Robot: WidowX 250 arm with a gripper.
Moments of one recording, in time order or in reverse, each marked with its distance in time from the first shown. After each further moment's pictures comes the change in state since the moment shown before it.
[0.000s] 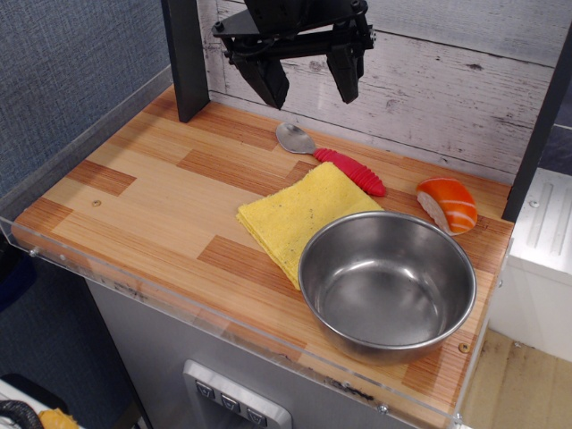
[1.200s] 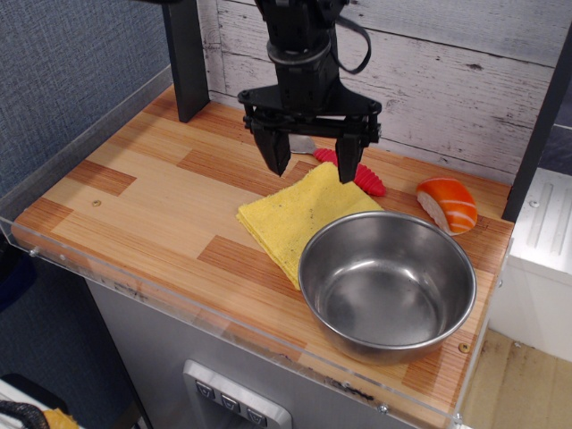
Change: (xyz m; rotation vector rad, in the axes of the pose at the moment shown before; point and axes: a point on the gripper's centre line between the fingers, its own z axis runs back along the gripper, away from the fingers) arm -0.026 0.013 -0.061 0.175 0.176 -0.041
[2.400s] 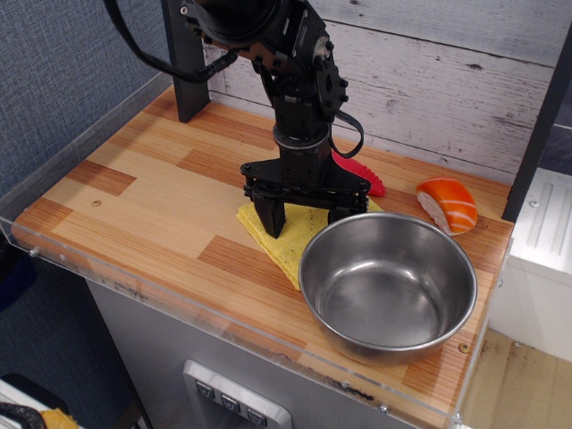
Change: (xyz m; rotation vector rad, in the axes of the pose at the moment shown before) arm -0.020 0.008 -0.063 0.049 0.073 0.037
